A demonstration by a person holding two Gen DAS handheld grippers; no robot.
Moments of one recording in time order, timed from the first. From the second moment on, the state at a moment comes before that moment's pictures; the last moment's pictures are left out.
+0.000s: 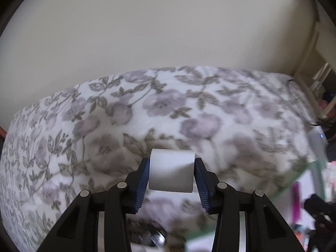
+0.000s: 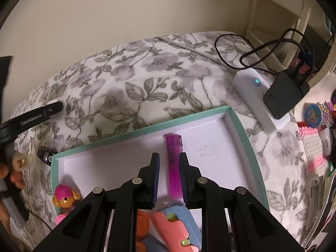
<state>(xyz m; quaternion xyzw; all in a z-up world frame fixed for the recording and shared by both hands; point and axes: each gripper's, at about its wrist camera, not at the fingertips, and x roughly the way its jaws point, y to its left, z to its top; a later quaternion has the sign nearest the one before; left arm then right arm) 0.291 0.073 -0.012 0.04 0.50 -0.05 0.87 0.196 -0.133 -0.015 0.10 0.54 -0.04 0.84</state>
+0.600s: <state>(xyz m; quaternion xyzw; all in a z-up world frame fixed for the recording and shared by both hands) 0.201 0.020 -0.006 -0.04 0.55 -0.12 0.83 0.152 -0.148 0.007 0.13 0.57 -0.09 0.81</state>
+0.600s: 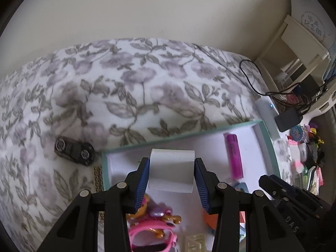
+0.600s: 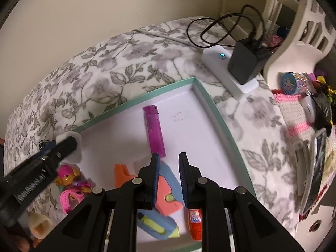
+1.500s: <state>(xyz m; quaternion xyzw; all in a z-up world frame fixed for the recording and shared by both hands) 0.176 0.098 0.005 -0.07 0.52 -0.01 0.85 0.143 -0.104 -0.007 0.11 0.57 -0.10 0.81</state>
